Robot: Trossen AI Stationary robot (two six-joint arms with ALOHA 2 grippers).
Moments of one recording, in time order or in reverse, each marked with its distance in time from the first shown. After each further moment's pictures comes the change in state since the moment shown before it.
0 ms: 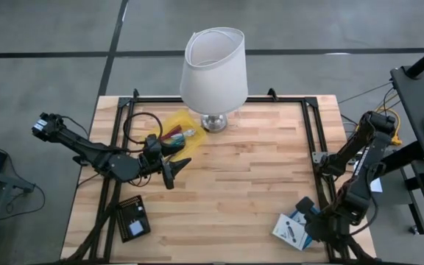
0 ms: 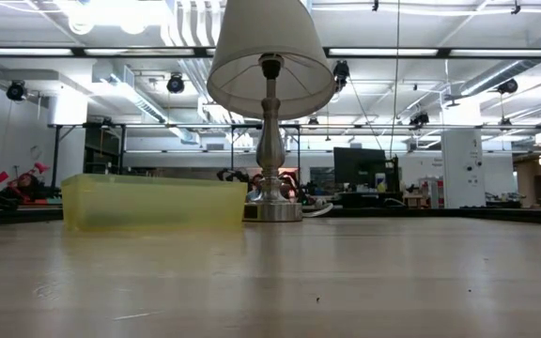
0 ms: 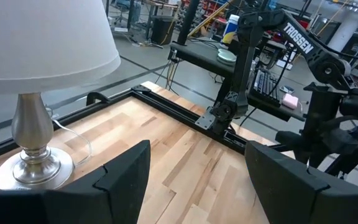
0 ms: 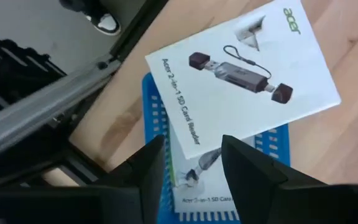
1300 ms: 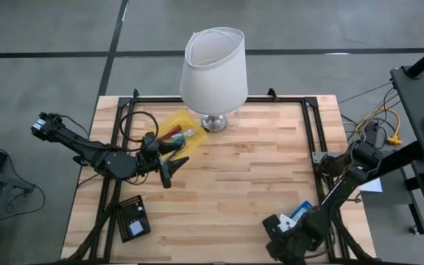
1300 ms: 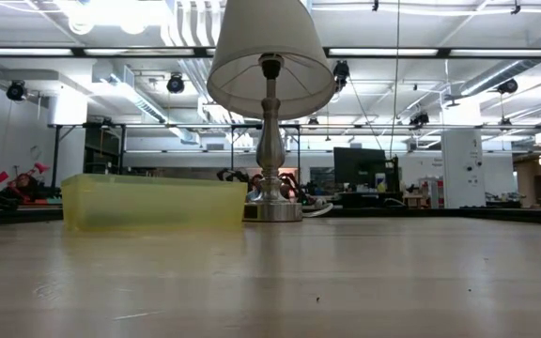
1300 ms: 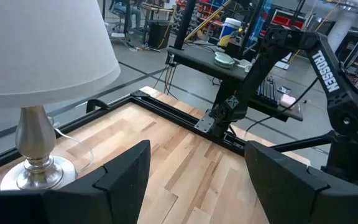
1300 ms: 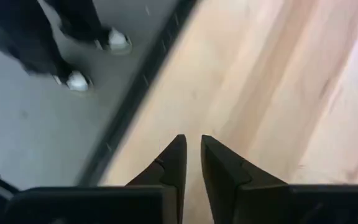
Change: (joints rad) left arm 0.000 -0.029 0.000 -0.001 0.007 0.050; right arm -0.202 0.459 0.222 0.319 0.080 -0.058
